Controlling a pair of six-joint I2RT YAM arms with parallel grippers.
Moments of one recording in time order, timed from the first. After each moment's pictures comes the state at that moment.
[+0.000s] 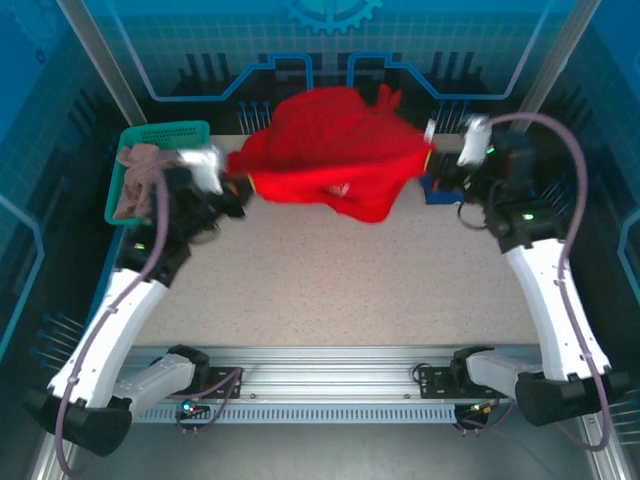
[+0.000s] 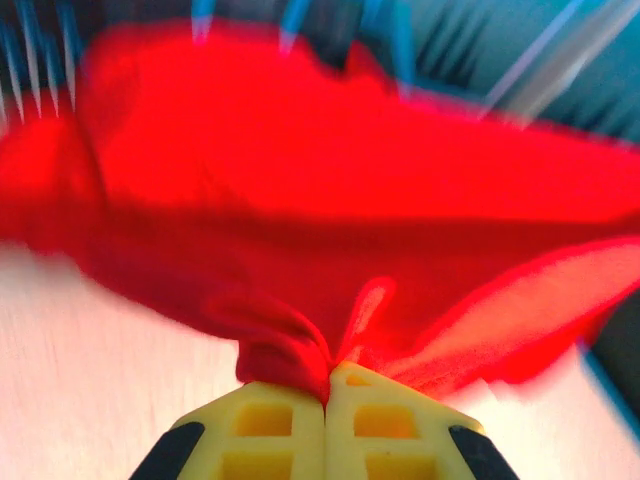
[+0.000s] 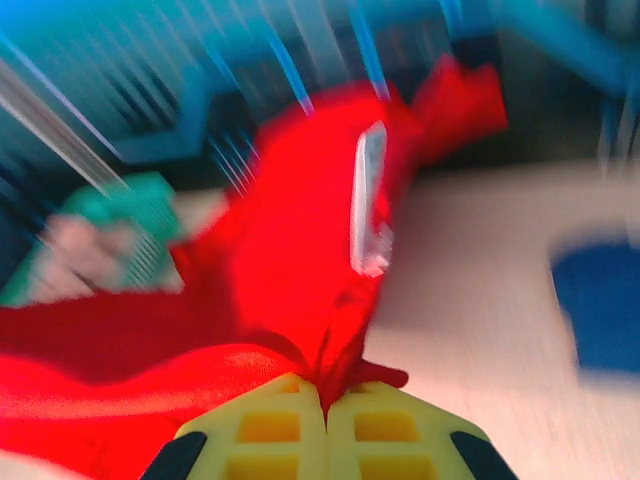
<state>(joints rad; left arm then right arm) -0.31 1.01 1.03 -0.44 0.20 -0.43 0.15 1.17 1.31 -0.66 -0.22 0.30</state>
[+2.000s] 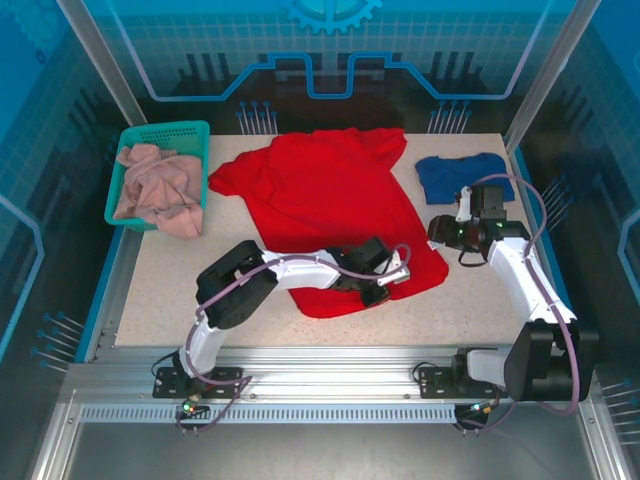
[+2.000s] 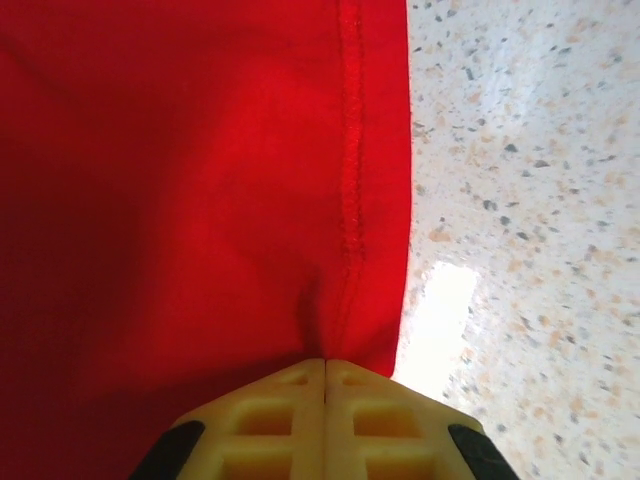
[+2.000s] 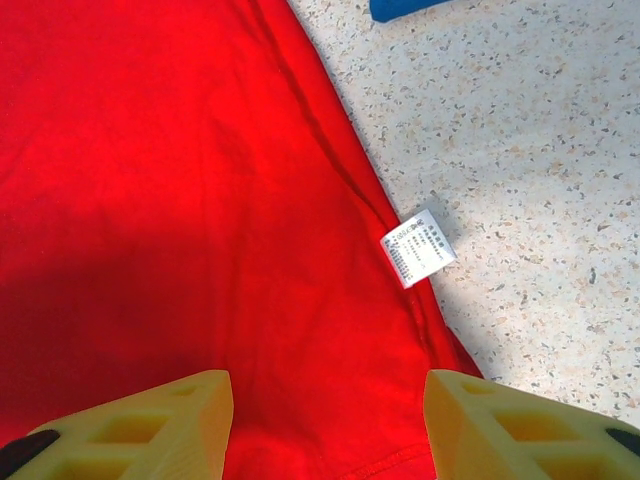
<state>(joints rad) -0.95 2.06 1.32 -0.27 0.26 0.06 -0.04 1.25 0.94 -0.67 -0.20 0.25</state>
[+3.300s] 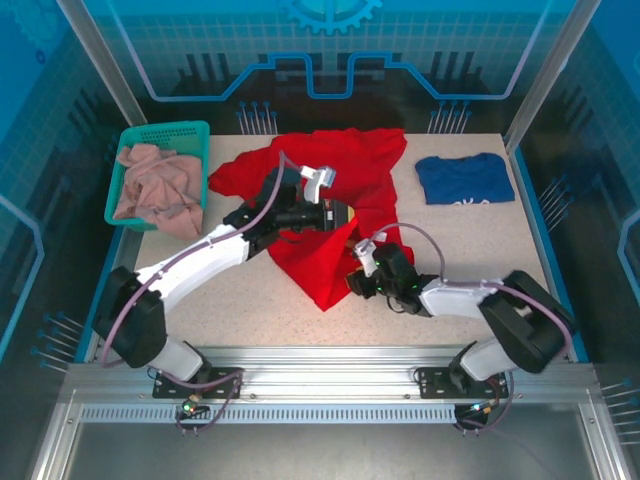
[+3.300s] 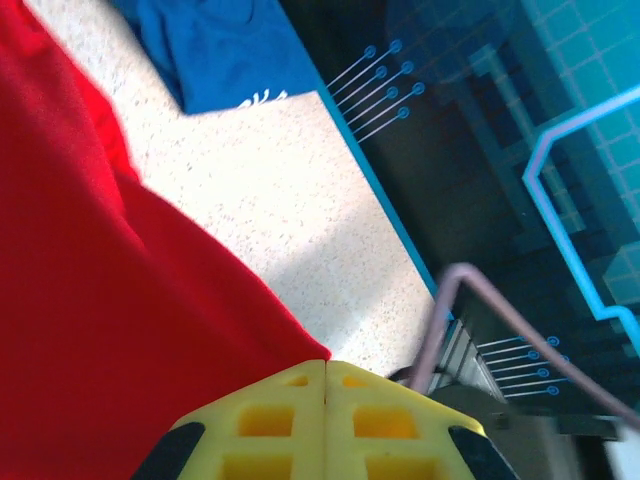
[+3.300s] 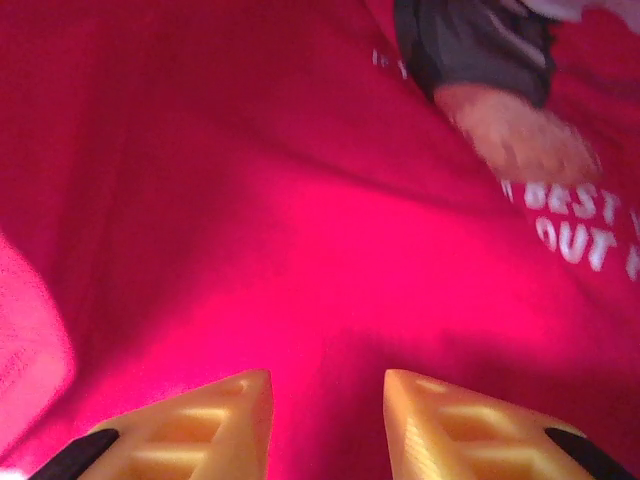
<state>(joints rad) -0.59 1.49 1.16 -0.08 0.51 -0.64 0.68 1.50 0.50 0.30 -0.05 0.10</state>
